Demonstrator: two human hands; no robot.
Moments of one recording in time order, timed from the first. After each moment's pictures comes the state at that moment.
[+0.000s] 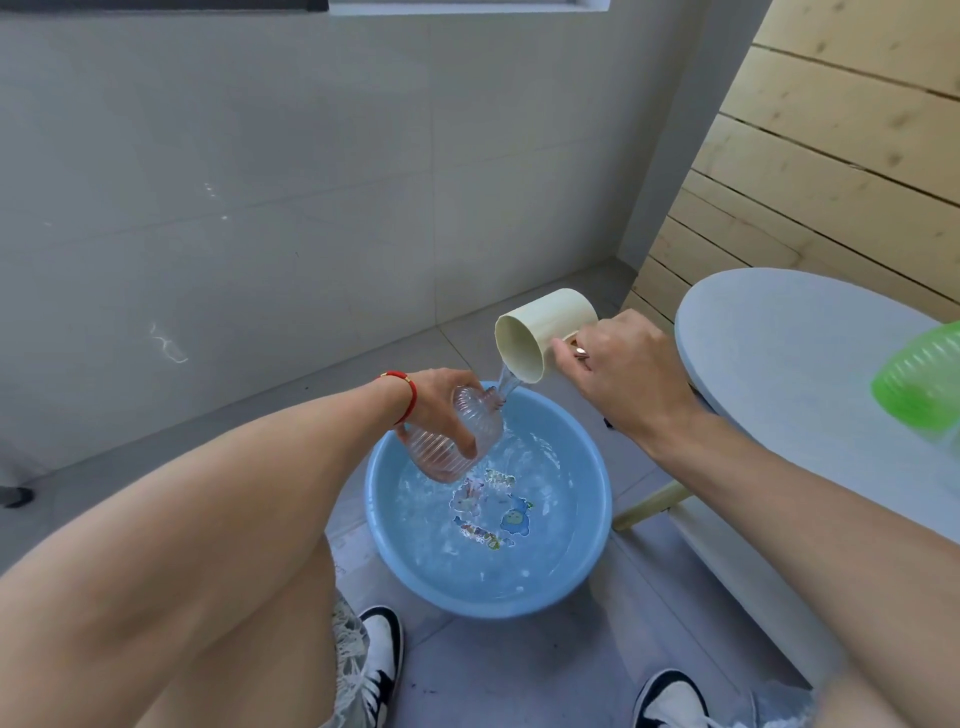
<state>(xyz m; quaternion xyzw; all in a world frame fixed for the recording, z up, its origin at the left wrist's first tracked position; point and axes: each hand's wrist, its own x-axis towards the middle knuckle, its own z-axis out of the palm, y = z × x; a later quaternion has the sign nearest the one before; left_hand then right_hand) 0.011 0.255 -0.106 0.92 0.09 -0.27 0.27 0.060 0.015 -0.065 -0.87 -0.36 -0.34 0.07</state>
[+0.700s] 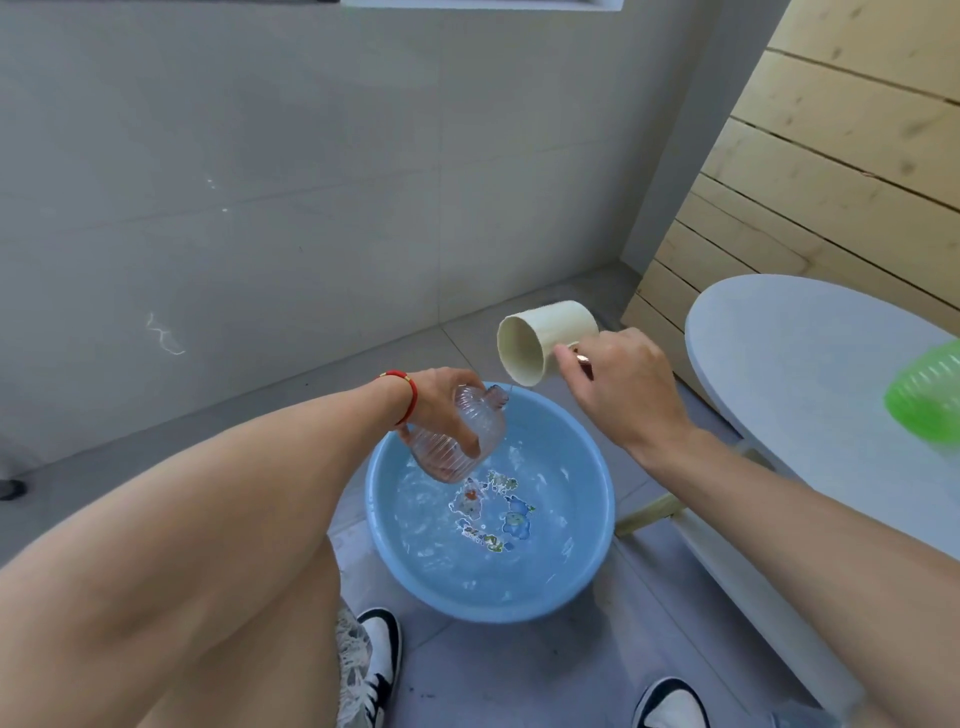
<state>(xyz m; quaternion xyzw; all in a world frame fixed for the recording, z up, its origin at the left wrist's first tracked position) 0.012 0.262 -0.111 0.91 0.10 -0.26 0.29 0.059 0.024 -0.081 -0.91 -0.31 -0.26 0.13</state>
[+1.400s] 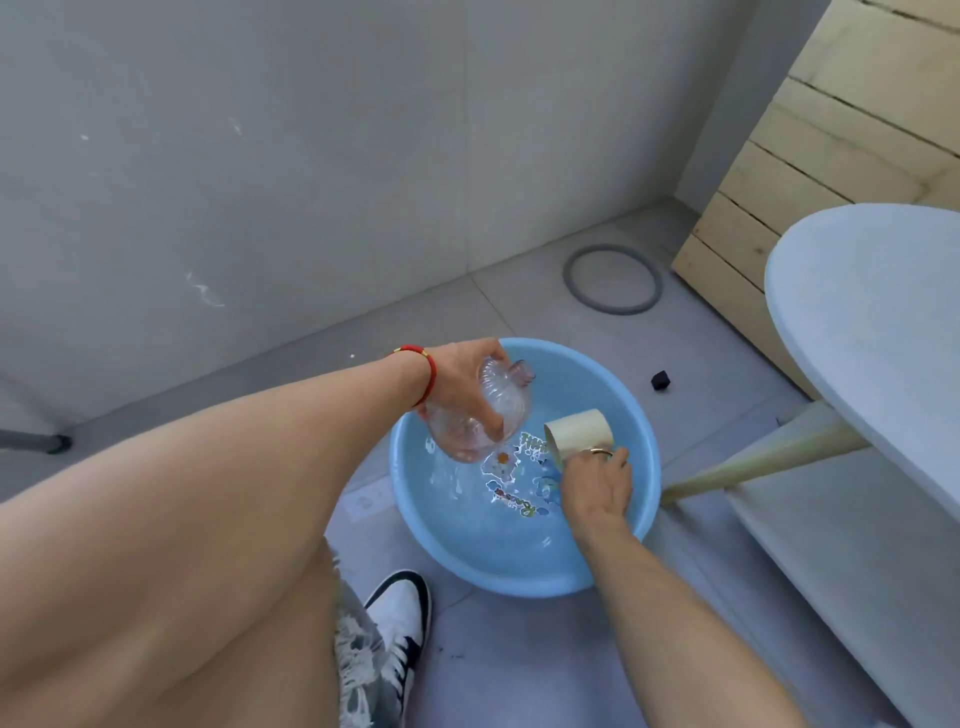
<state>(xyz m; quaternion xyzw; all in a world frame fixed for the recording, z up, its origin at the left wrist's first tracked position) 0.012 0.263 -0.133 0.90 0.13 -0.27 0.31 0.022 0.050 -0.297 -0.98 -0.10 0.14 -0.09</state>
